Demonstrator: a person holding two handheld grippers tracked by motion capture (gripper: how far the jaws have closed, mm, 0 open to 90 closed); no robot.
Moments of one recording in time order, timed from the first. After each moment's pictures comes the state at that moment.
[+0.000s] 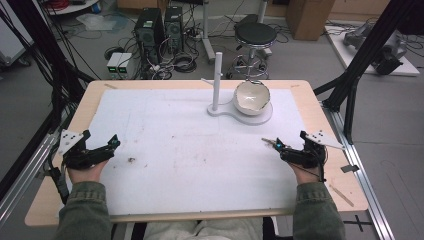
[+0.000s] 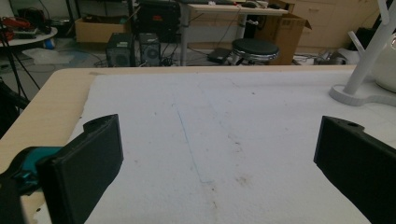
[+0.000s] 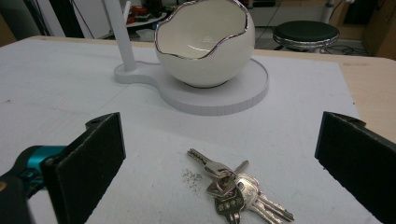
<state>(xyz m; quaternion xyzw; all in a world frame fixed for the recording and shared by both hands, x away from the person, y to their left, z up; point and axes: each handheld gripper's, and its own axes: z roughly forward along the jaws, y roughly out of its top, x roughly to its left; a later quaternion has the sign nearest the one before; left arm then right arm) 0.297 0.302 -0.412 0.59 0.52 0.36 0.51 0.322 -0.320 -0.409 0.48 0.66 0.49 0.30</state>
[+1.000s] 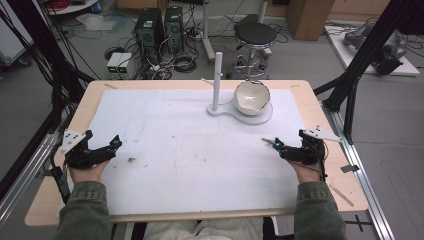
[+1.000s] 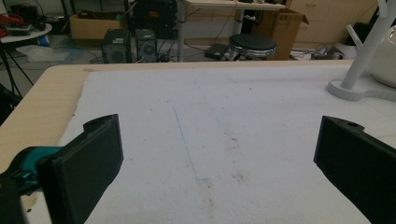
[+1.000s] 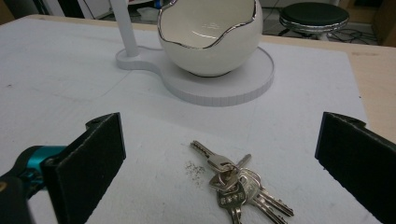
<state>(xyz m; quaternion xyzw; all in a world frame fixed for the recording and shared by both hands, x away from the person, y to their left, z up) 0.300 0.300 -0.414 0.60 0.52 0.35 0.50 0.329 -0.316 -0.396 0.48 0.69 0.46 0.28</state>
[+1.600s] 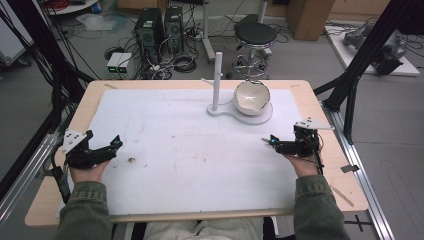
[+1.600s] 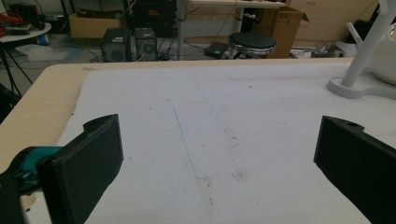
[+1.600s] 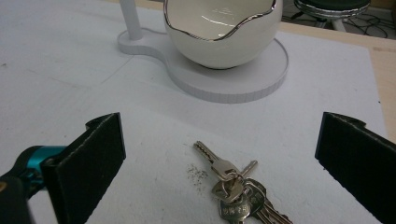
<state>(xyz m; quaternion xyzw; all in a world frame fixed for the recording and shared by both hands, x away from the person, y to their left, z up) 0.300 0.299 -0.415 0.60 0.52 0.35 0.50 0.352 -0.306 -0.389 0.47 0.73 0.42 0.26</state>
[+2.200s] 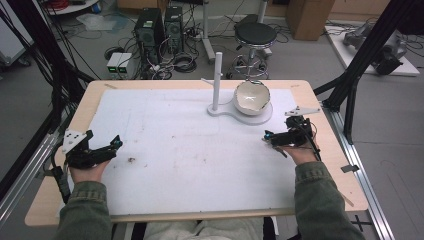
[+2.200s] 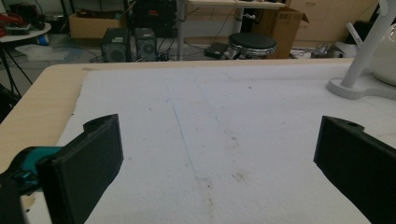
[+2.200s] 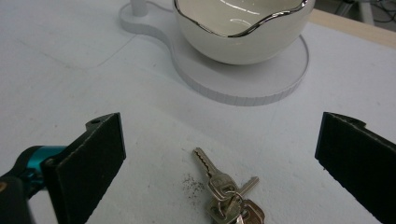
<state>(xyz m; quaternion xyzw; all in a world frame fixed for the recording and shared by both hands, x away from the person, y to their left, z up) 0.301 0.299 -0.415 0.60 0.52 0.35 0.50 0.387 -0.294 -0.377 0.44 0.79 0.36 0.23</state>
